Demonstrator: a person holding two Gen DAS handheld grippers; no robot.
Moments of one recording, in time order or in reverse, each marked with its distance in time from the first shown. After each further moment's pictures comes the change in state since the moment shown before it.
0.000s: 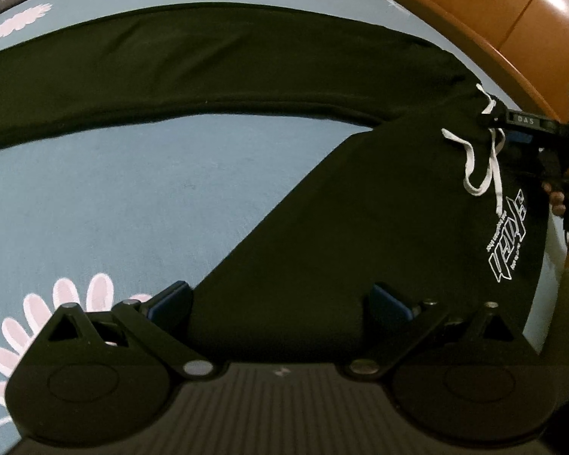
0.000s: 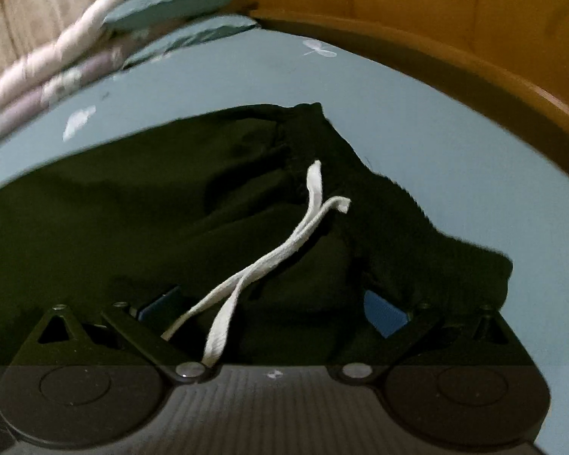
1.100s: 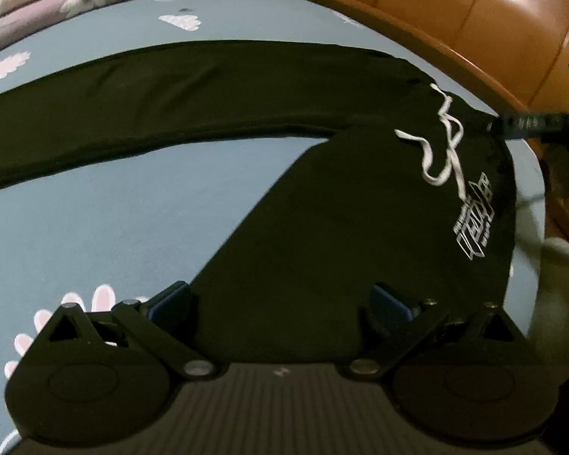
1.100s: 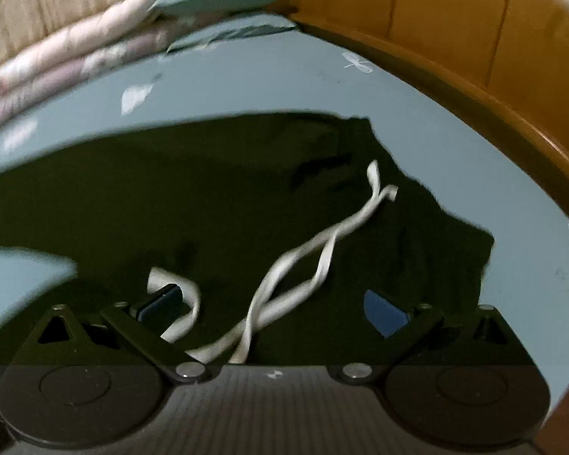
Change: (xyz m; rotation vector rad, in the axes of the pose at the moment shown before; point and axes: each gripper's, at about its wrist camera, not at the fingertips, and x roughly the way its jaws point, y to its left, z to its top) left arm -0.031 -0.007 -0.024 0.139 -0.099 -0.059; right arm -0.089 0.070 -0.039 -0.102 0.037 0.029
